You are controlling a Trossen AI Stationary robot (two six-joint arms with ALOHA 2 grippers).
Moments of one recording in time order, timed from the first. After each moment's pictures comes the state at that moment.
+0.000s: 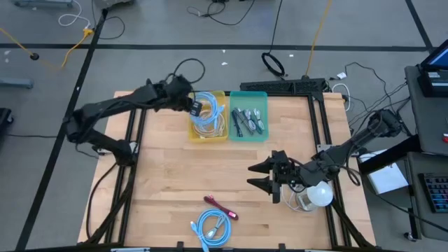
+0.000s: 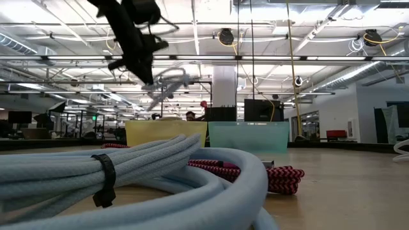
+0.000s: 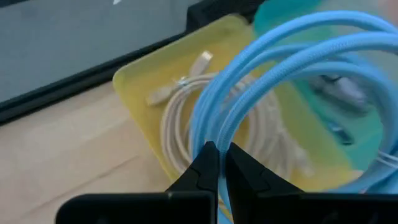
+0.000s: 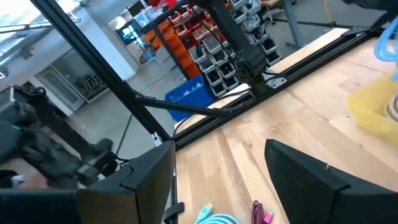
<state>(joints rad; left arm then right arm) 0.51 1.40 1.18 -0.72 -0.17 -0.53 0.56 1.23 0.96 0.10 0.58 0.69</state>
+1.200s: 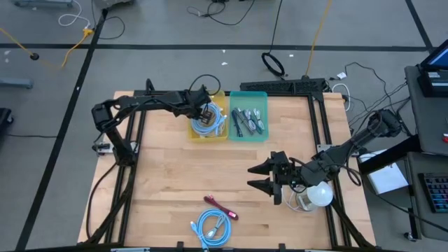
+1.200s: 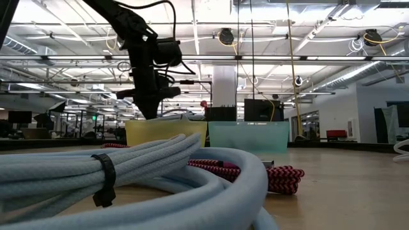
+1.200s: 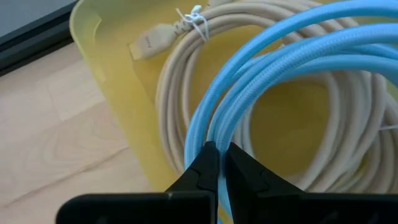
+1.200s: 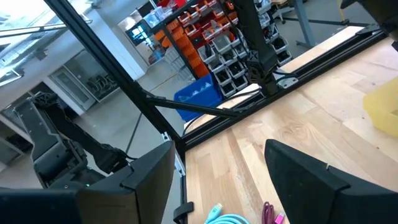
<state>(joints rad) 0.50 1.72 1.18 -0.67 -0.26 -0.58 0.56 1.23 0.96 0.13 0.55 0.69</state>
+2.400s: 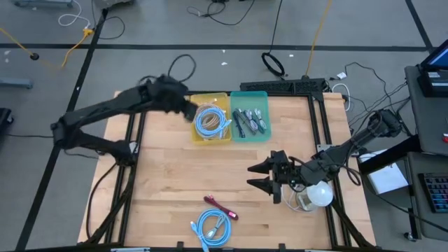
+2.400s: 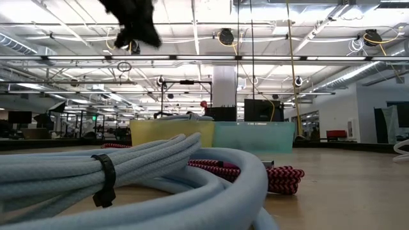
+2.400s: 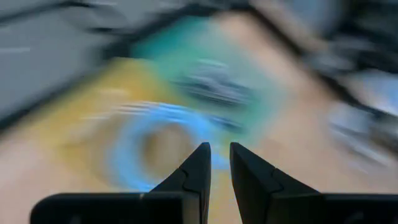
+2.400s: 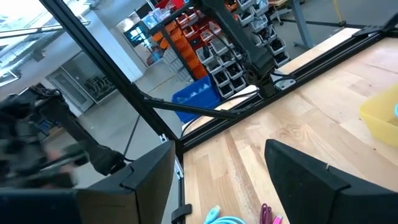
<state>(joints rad) 0.41 1.21 1.18 -0.63 0.03 -0.44 0.56 1.23 0.96 0.13 0.55 0.69</state>
